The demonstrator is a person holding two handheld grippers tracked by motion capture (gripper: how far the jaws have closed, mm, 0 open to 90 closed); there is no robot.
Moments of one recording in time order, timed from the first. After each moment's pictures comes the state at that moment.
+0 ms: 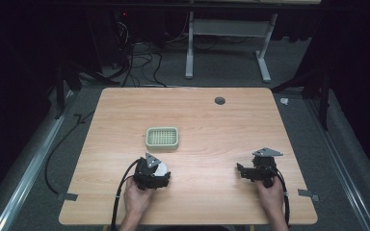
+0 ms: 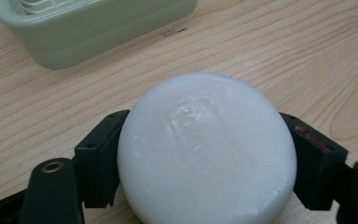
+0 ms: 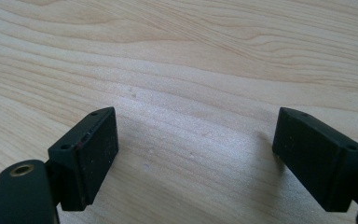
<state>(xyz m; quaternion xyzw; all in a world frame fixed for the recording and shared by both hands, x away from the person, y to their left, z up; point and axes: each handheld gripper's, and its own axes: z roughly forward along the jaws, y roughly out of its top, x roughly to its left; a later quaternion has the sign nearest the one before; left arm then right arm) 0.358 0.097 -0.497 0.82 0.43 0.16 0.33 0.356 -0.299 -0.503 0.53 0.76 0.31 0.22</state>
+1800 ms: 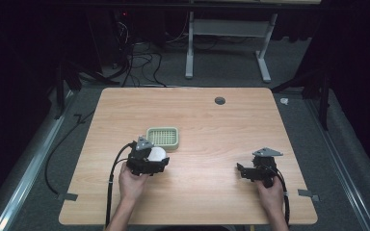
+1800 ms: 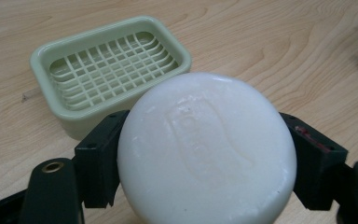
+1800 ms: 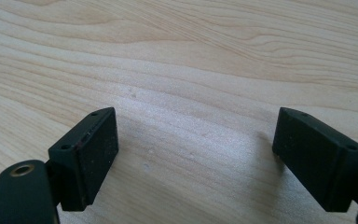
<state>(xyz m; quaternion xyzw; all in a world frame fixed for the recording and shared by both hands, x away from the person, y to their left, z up) 0.384 0.111 -0.443 0.81 0.42 0.12 0.40 0.356 -0.299 -0.503 0.53 0.76 0.31 0.22</state>
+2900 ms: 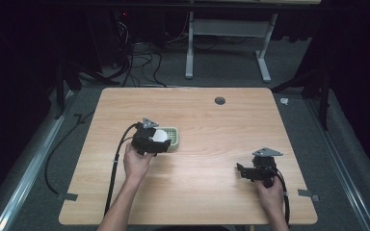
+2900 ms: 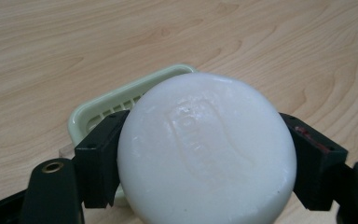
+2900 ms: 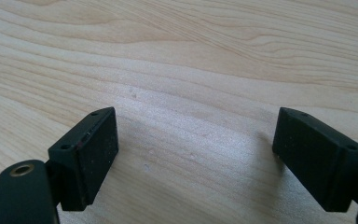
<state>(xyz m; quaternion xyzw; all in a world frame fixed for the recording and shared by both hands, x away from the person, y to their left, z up) 0.439 0.095 -0.427 0.81 0.43 0.15 0.37 0.356 -0.299 -0.503 0.53 0.76 0.31 0.22</state>
